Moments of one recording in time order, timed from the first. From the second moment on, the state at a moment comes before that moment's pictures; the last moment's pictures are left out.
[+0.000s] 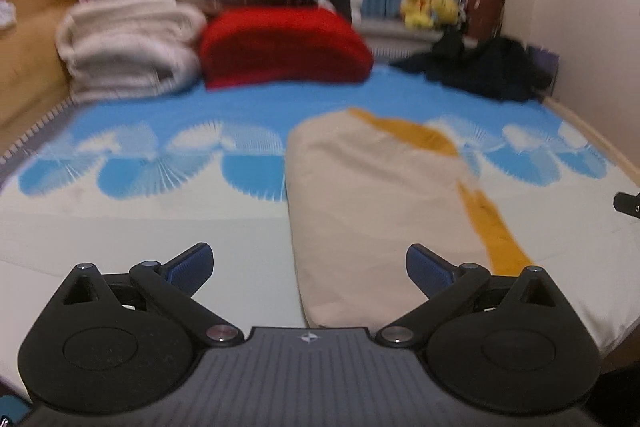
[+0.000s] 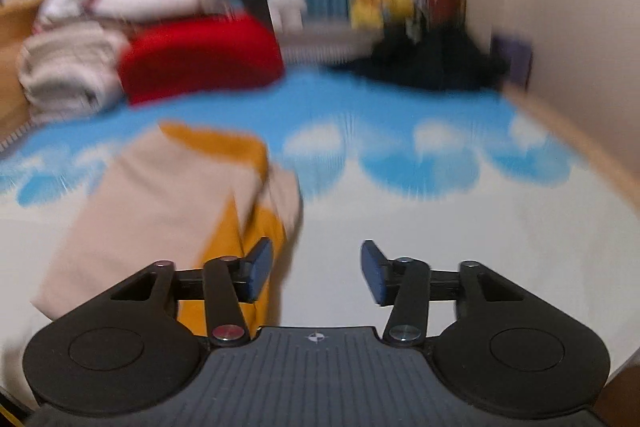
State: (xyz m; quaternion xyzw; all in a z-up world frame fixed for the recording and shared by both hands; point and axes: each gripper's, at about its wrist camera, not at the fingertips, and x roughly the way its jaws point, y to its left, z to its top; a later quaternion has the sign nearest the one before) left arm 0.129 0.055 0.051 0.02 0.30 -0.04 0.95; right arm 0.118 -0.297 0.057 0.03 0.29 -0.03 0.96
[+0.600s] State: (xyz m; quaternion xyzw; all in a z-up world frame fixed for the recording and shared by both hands) left arm 0.032 0.011 0.019 0.04 0.30 -0.01 0.95; right arm -0.006 -0.218 0.083 0.01 0.25 -0.03 0.97
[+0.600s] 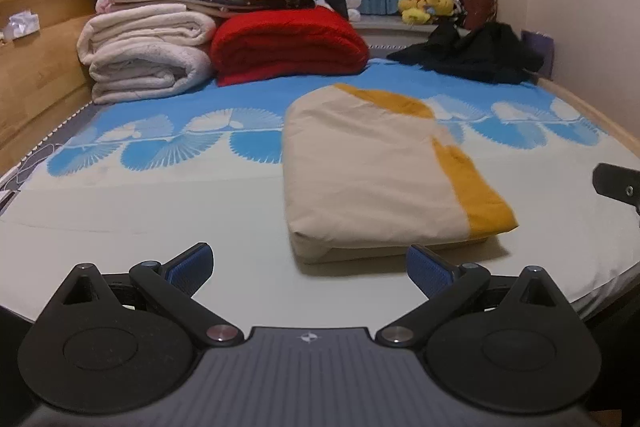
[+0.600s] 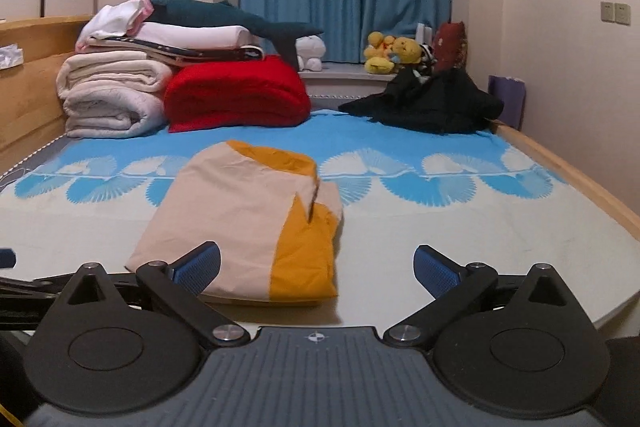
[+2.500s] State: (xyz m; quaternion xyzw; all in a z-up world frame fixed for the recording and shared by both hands) left arm 0.050 0.023 0.005 0.02 0.33 -0.04 0.94; right arm 0.014 -0.216 0.053 0.00 0.31 -0.03 0.95
